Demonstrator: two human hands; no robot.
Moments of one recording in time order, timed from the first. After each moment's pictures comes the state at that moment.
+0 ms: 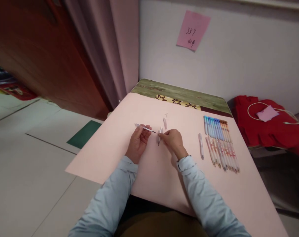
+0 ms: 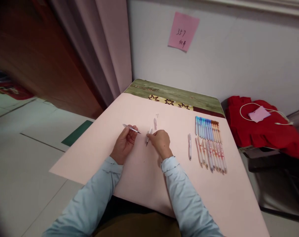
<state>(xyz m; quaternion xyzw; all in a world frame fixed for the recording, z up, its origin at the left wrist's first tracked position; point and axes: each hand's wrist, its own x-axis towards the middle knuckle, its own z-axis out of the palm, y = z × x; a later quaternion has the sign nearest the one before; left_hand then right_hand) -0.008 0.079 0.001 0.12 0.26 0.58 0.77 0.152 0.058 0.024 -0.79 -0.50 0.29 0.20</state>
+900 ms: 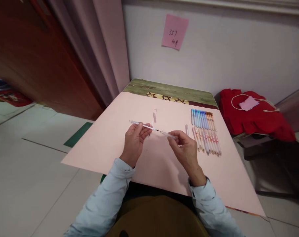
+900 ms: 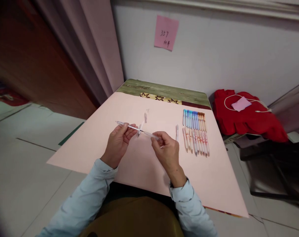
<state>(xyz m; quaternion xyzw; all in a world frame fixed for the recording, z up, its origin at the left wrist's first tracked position) 0.030 0.009 0.068 0.26 0.36 0.56 0.70 0.190 -0.079 0.069 -0.67 -0.51 0.17 0.51</state>
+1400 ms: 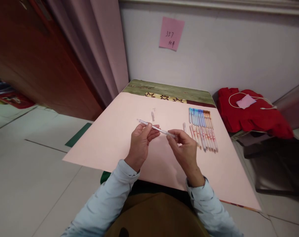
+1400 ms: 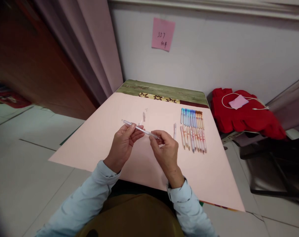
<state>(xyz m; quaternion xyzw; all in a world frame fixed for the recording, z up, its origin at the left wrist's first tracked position) 0.055 -0.026 0.088 0.33 0.35 0.52 0.71 0.190 -0.094 0.077 -0.64 -0.51 0.14 0.55</state>
